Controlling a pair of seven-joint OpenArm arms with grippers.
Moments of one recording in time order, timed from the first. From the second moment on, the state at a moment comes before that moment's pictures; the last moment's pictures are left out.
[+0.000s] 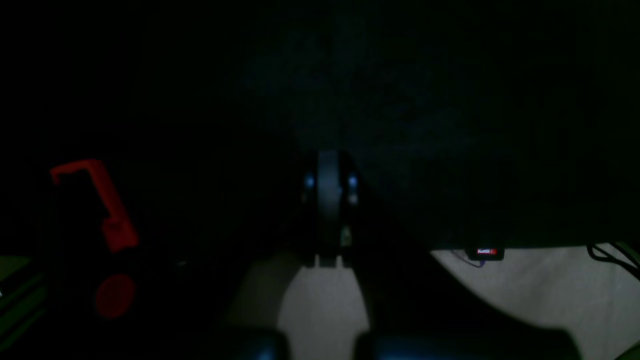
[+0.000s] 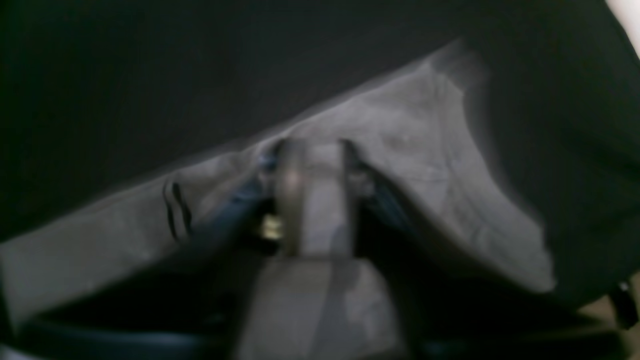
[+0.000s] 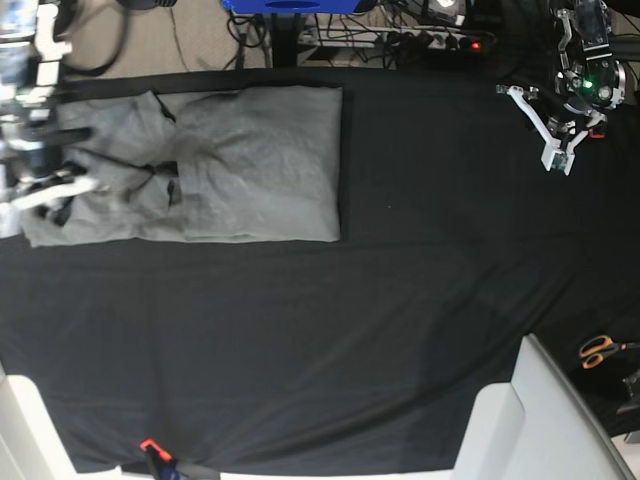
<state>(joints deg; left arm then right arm) 22.9 -16.6 -25.4 85.9 -4.5 -27.1 42.3 -24.0 9.8 16.3 109.3 25.7 -5.2 -33.7</state>
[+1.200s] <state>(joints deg) 23.7 -15.9 -25.4 85.9 -4.0 -27.1 42.1 1.8 27.5 46.3 35.1 41.4 40.8 -49.3</state>
